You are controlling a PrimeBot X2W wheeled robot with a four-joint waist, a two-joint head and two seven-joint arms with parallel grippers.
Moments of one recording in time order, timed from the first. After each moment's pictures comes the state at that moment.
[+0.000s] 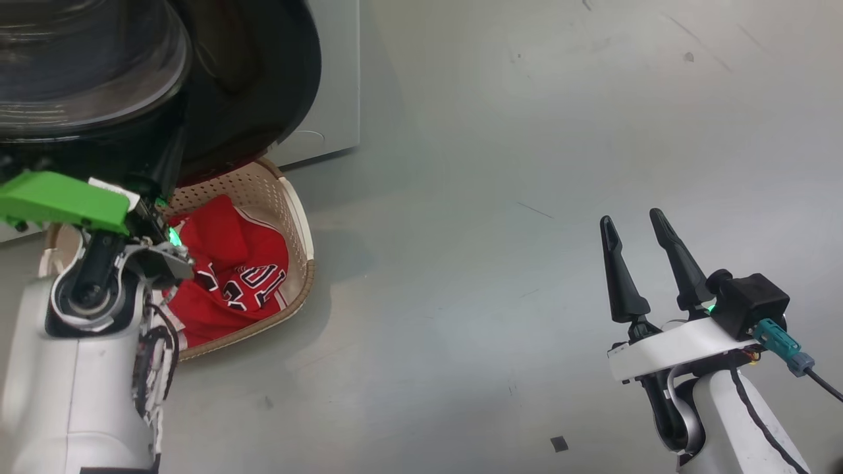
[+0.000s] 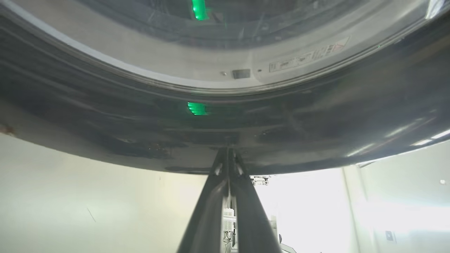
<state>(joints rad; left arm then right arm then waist) -0.58 0.07 0.00 0.31 -1.65 -0.11 0.35 -0.15 -0.08 0.21 0.14 0.37 0.05 -0.24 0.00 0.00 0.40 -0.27</state>
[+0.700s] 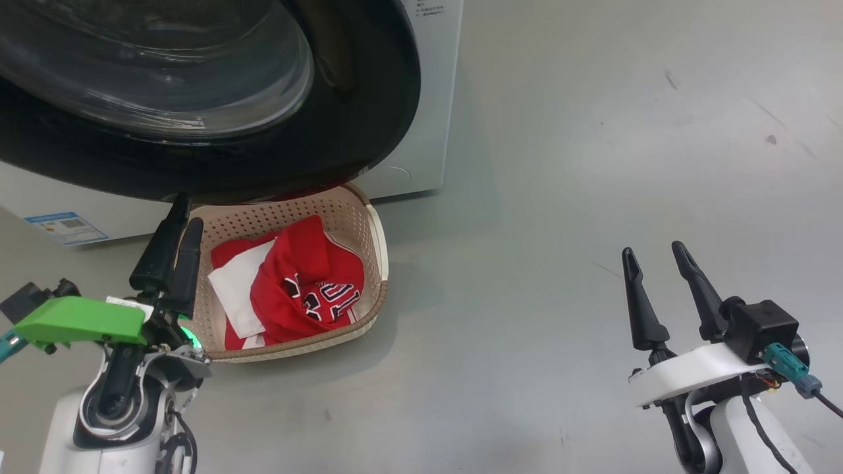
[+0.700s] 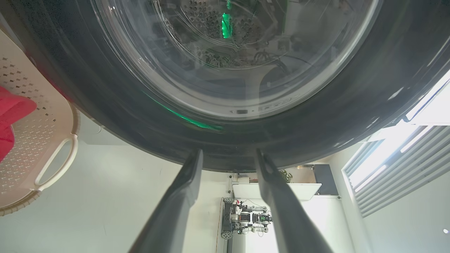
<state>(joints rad) -0.29 0.04 0.02 0.16 -1.72 -0.12 0.25 -0.10 -0.11 0.18 0.17 0.35 0.04 -0.25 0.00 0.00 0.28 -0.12</state>
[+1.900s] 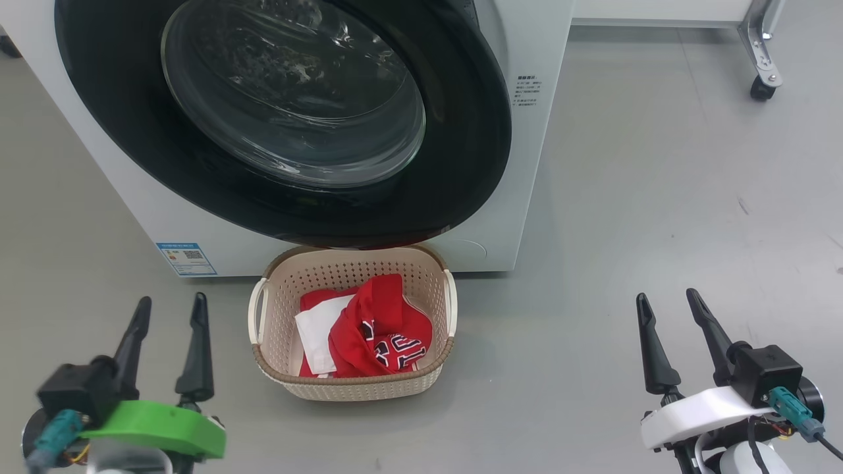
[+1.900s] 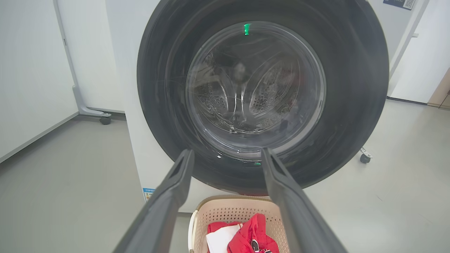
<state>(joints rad) -0.01 0.26 -0.23 -0.01 -0.62 0.04 -0.15 0.02 -0.12 0.17 0.15 0.32 -0.01 -0.25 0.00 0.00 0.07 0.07</state>
